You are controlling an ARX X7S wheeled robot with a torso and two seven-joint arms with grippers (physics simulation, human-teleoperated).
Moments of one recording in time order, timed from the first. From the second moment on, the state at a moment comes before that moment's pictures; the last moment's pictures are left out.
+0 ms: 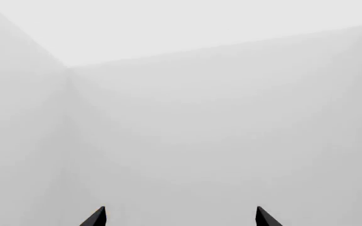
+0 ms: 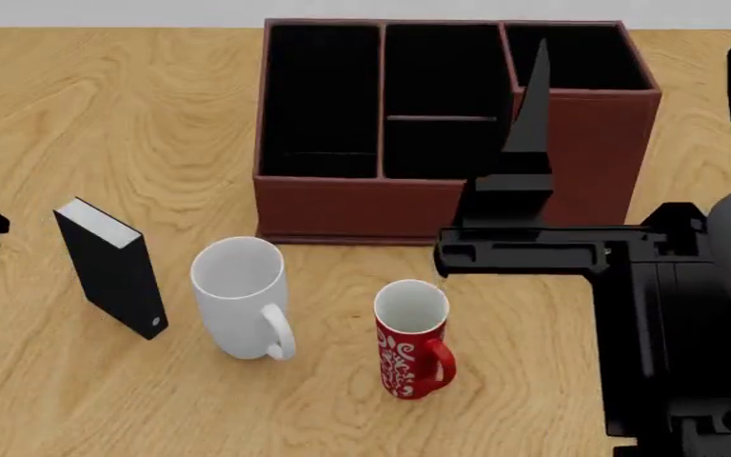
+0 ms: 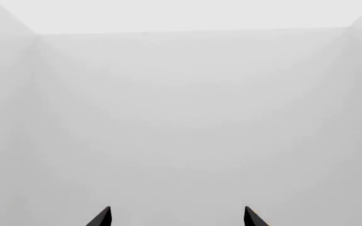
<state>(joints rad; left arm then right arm) -0.53 -0.23 0.01 0.85 -0.11 -0.74 -0.14 0.59 0.22 0.12 -0.89 0.39 0.91 0.16</state>
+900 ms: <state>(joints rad) -0.56 -0.25 0.00 0.92 -0.14 -0.80 -0.17 0.64 0.23 0.17 -0.92 0.49 0.98 0.20</state>
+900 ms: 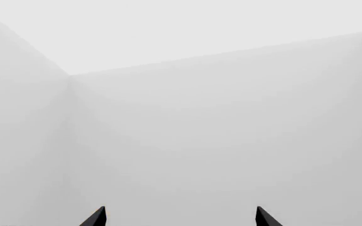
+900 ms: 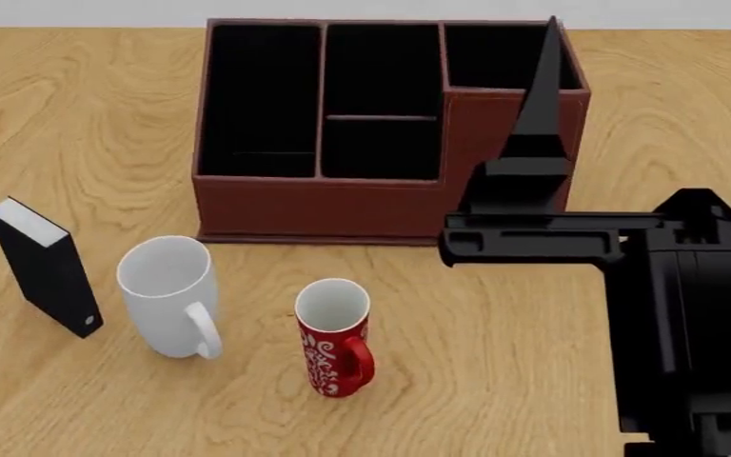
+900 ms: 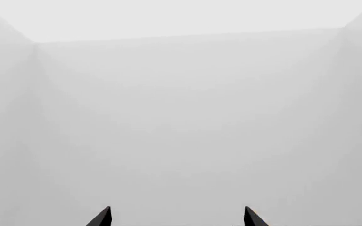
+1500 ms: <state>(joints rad) -0.55 -0.25 0.00 0.93 -0.16 -0.80 -0.18 0.63 0.24 0.17 -0.92 0.52 0.97 0.21</state>
